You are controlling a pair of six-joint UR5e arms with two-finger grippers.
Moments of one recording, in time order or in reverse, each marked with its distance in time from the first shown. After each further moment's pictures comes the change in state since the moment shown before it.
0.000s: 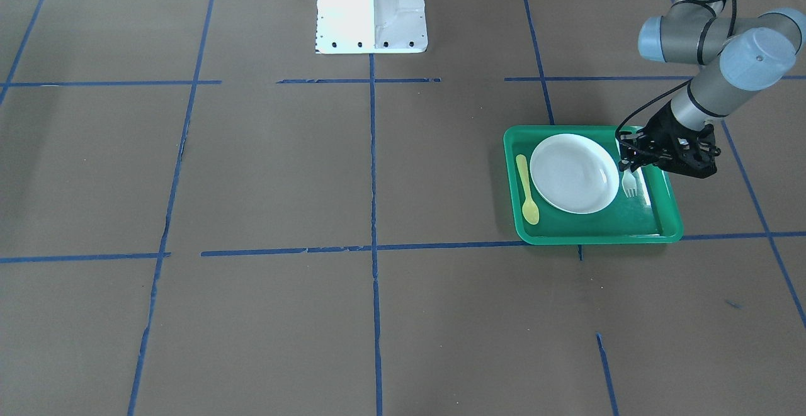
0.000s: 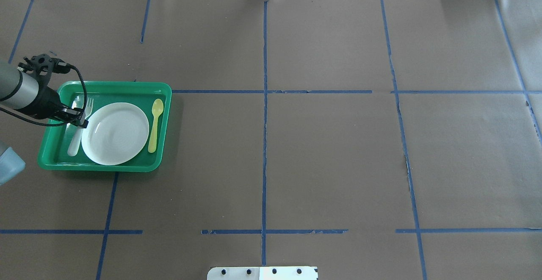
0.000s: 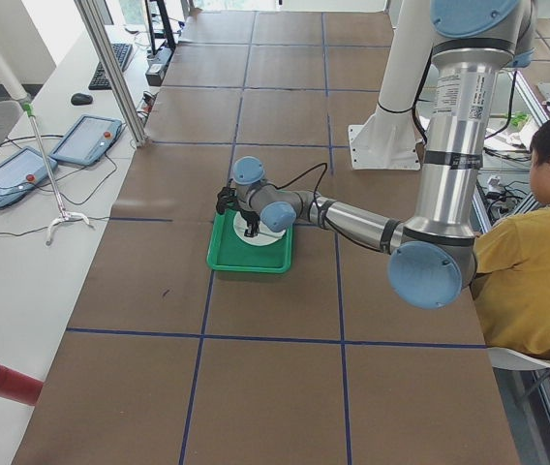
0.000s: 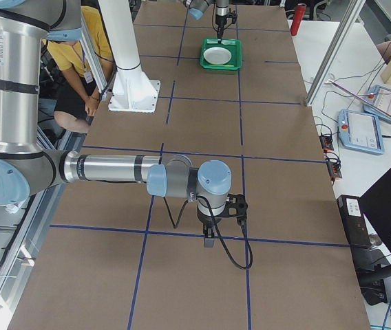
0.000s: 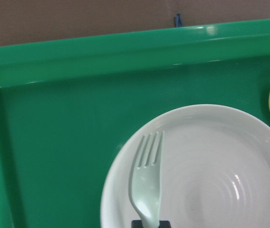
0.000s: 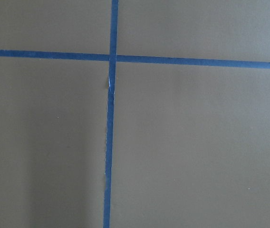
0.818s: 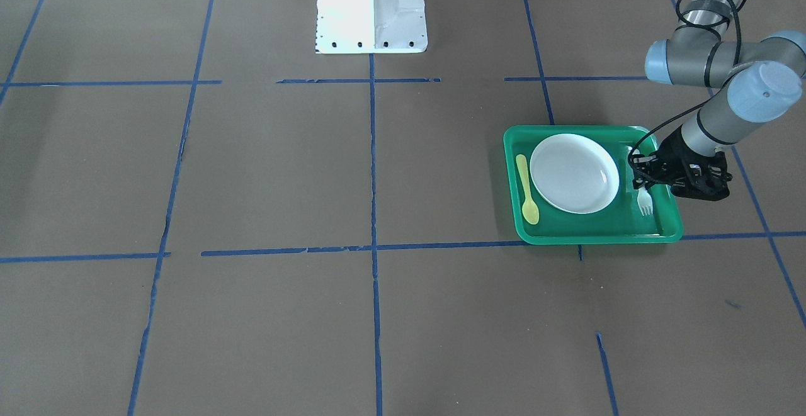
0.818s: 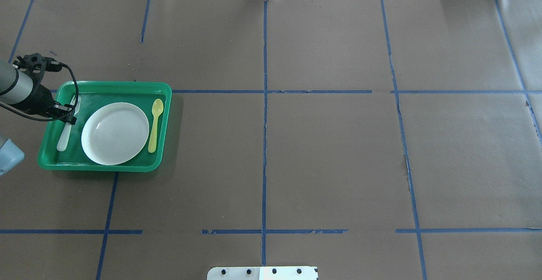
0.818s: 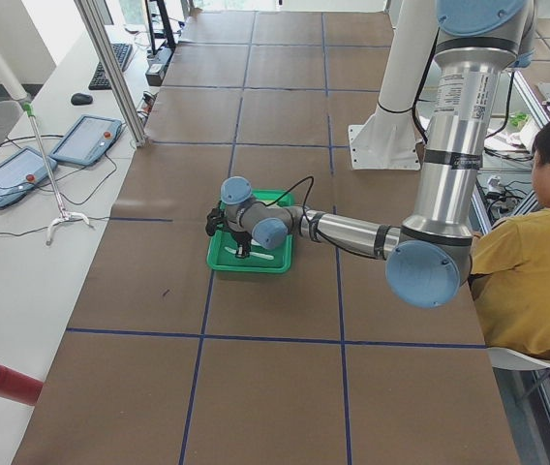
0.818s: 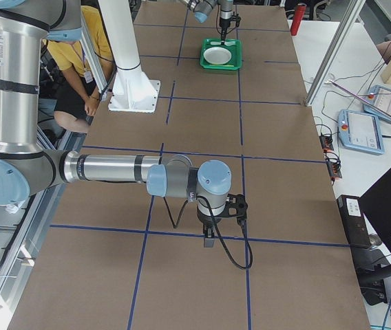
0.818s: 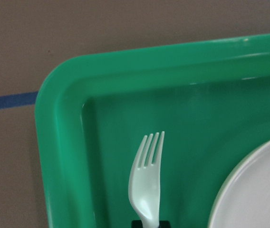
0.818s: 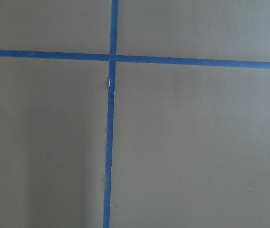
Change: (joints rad) left arm -0.023 -0.069 0.145 -0.002 0.004 -0.003; right arm 0.000 0.000 0.000 0.000 0.000 -0.001
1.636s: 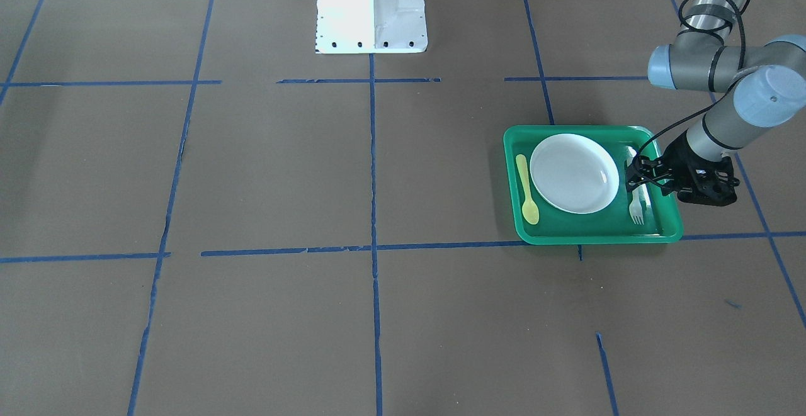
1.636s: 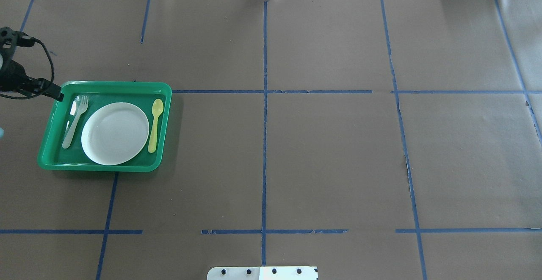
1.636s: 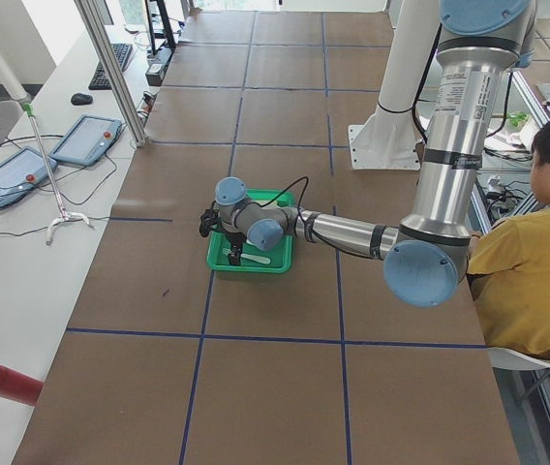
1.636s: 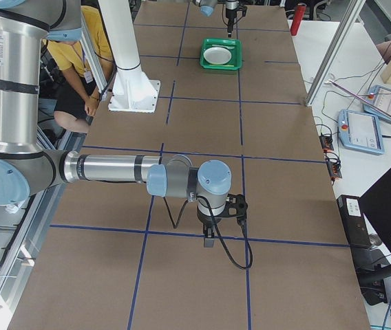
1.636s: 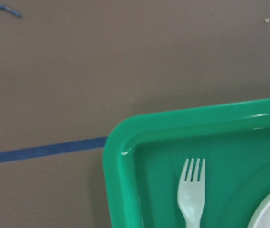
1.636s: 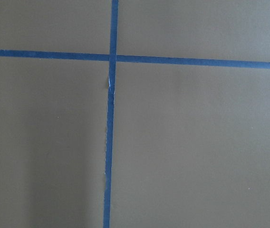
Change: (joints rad) left arm -0.156 0.007 0.006 0.019 -0.003 0.173; right arm 0.000 0.000 0.000 0.000 0.000 0.001
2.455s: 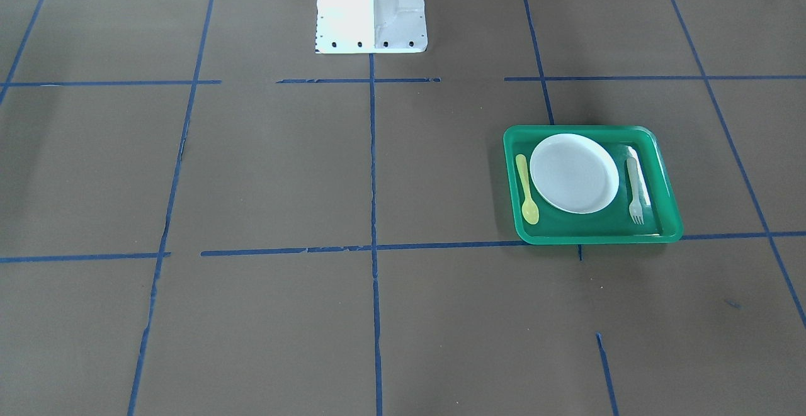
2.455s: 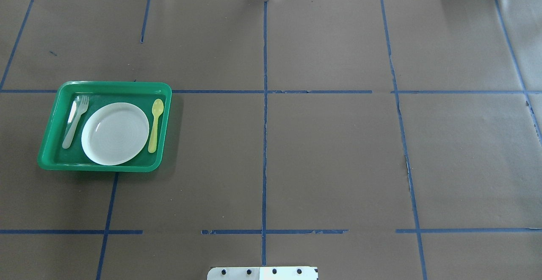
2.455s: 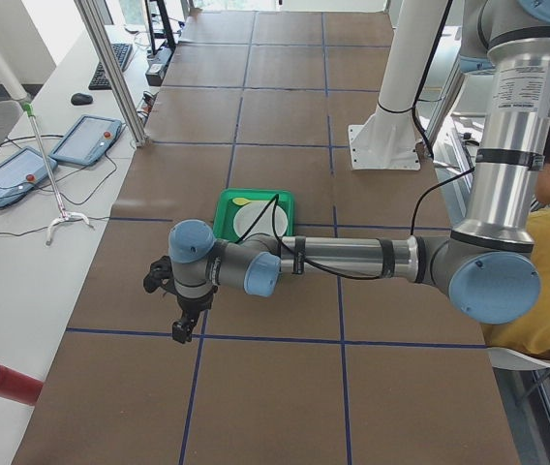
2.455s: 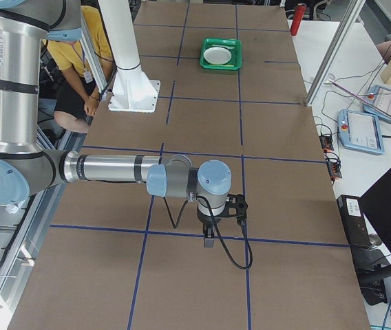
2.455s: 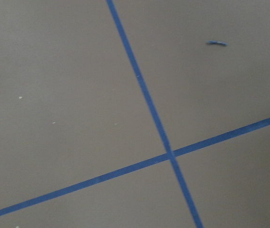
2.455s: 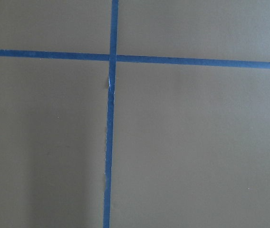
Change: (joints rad) left arm -0.529 0.023 0.100 0.324 -0.042 0.823; right arm 0.000 0.000 0.000 0.000 0.000 -0.001
